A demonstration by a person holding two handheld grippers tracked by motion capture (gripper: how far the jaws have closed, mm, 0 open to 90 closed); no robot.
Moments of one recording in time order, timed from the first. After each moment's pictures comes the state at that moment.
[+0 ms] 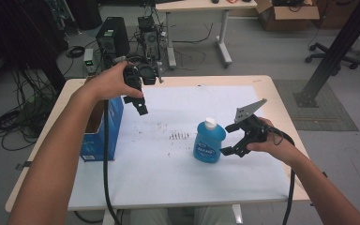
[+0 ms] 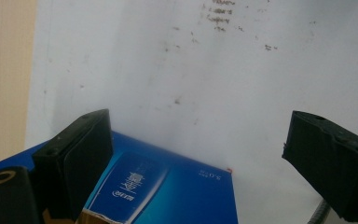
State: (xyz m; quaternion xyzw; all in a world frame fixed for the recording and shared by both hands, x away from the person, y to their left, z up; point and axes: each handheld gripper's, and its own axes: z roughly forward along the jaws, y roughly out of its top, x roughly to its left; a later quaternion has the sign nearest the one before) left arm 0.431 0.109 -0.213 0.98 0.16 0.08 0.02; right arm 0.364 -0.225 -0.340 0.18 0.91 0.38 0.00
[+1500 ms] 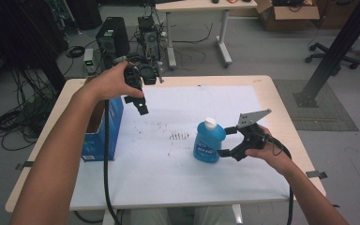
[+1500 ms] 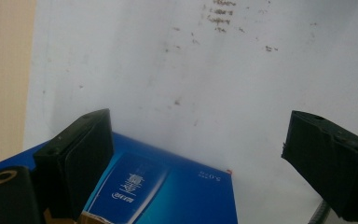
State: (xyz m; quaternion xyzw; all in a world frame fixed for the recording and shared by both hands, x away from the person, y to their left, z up) left arm 0.433 0.107 -0.214 0.98 0.17 0.07 0.02; right arm 0.361 -0.232 -0.373 0.19 0.87 0.46 0.02
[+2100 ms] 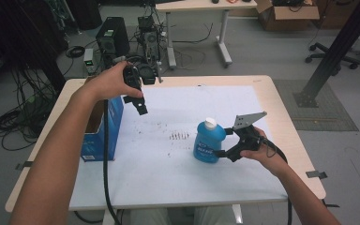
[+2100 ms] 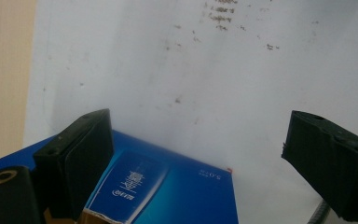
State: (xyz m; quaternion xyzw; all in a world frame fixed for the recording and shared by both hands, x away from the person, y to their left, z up) left arm 0.433 0.110 -0.214 0.98 0.17 0.07 0.02; right arm 0.362 -0.223 -0.385 0.19 0.86 0.46 0.02
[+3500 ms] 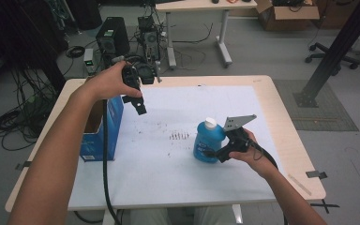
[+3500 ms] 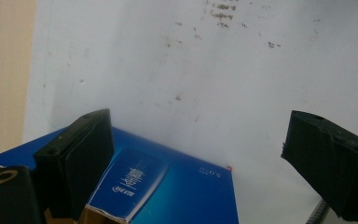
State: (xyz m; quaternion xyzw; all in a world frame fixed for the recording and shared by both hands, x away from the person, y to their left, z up) left arm 0.433 0.113 -0.214 0.98 0.17 0.07 0.02; right arm 0.365 -0.197 -0.398 0.19 0.85 0.49 0.03
